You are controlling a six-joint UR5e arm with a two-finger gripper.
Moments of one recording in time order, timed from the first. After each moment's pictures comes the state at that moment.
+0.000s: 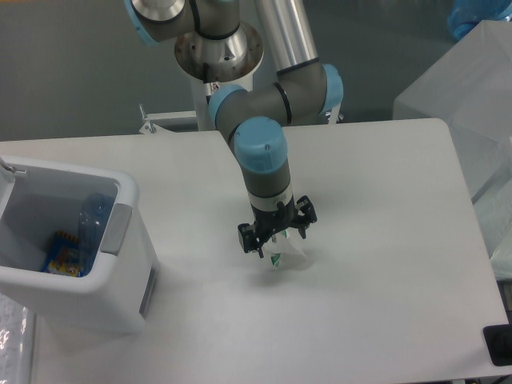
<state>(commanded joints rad) 2.42 -1.96 -1.89 -0.67 1.69 0.02</state>
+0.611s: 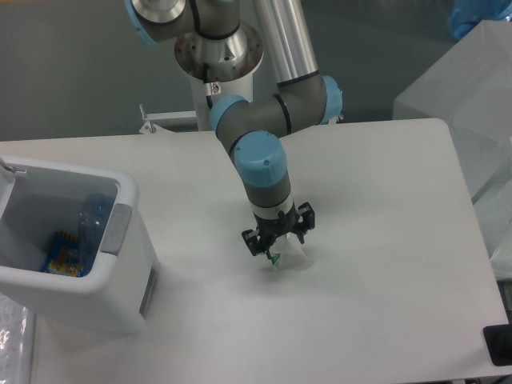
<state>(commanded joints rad) 2.41 -1.98 -1.88 -0.67 1.69 0.04</state>
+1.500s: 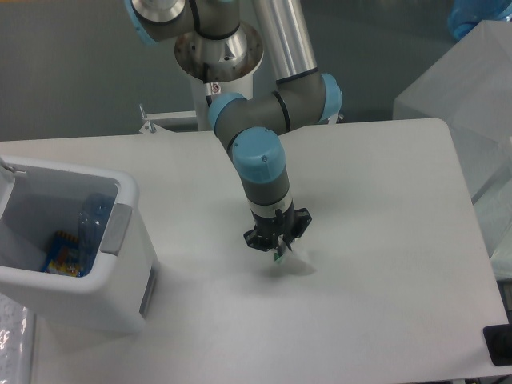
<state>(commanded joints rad) 2.41 -1.96 -1.88 -0.67 1.68 0.06</state>
